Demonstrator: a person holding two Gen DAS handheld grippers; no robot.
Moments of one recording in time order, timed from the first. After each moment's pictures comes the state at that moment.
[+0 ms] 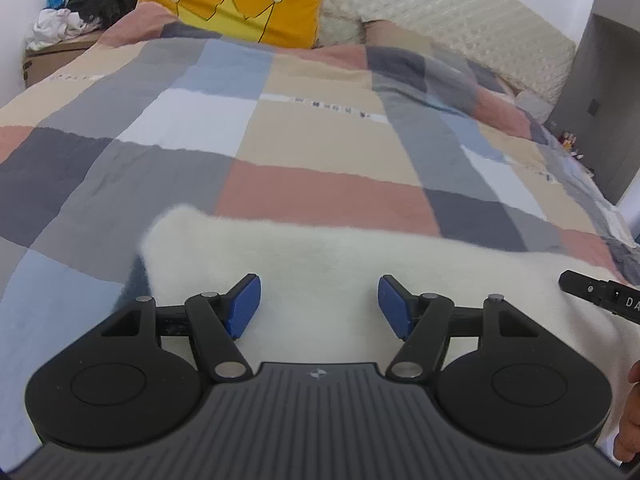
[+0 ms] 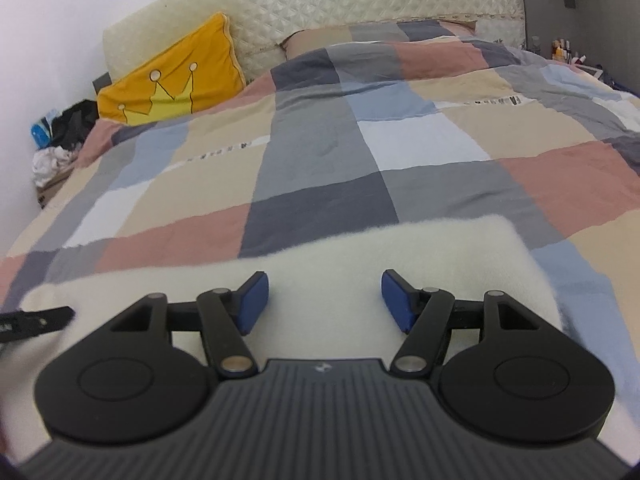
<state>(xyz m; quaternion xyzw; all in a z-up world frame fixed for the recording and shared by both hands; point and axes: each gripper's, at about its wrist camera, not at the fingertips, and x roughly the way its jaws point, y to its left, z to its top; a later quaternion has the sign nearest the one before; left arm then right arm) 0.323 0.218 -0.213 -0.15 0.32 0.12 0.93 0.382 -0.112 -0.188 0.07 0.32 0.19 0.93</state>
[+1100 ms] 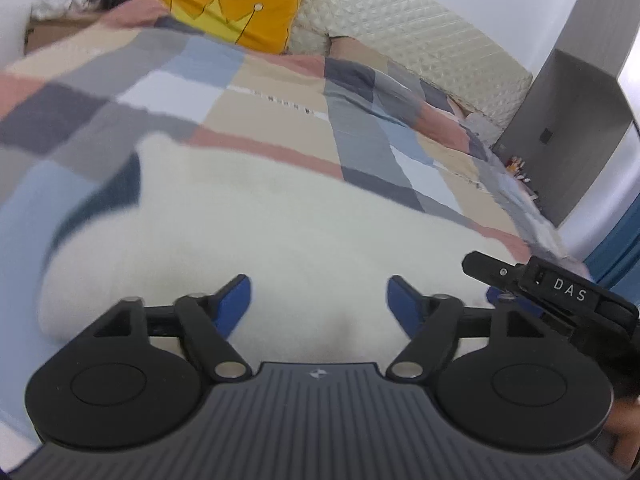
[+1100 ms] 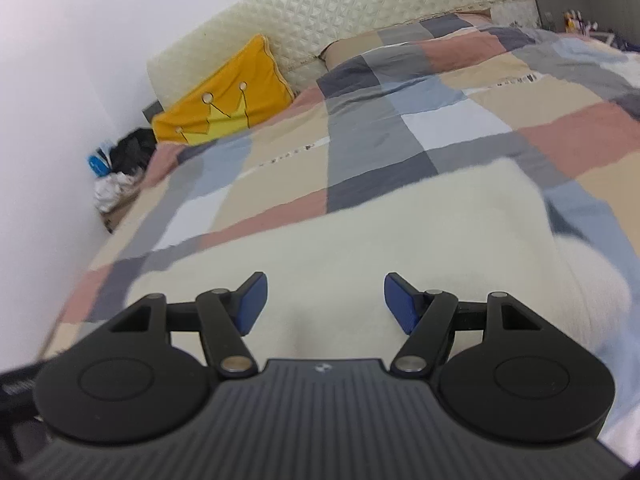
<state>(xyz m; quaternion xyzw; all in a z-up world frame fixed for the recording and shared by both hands) 0.197 0.132 -0.191 -0.23 0.29 0.07 0.93 0.286 -0.135 -0.165 0.16 0.31 0.25 0.90</state>
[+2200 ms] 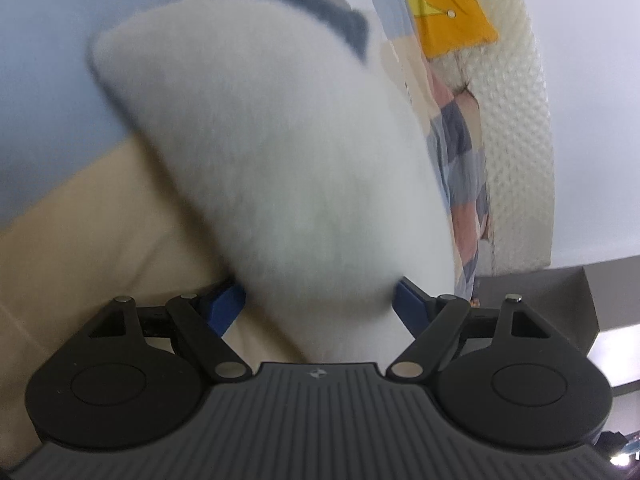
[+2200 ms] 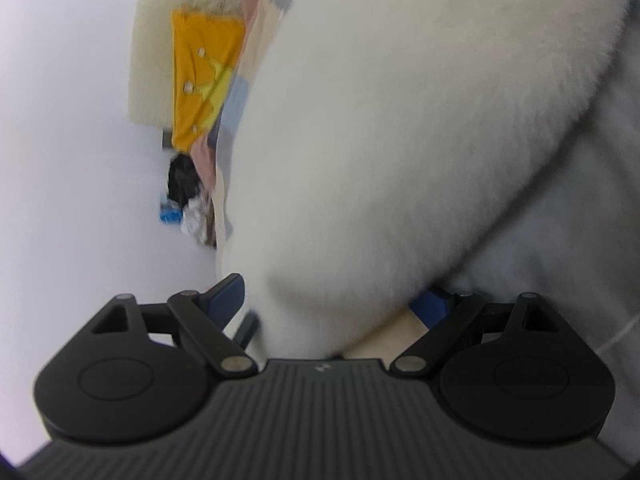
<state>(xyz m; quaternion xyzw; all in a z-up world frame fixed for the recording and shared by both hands) 0.159 0.204 -0.302 -0.61 0.24 0.12 0.75 0.290 -0.117 -0.271 0.49 0.48 0.26 0.68</state>
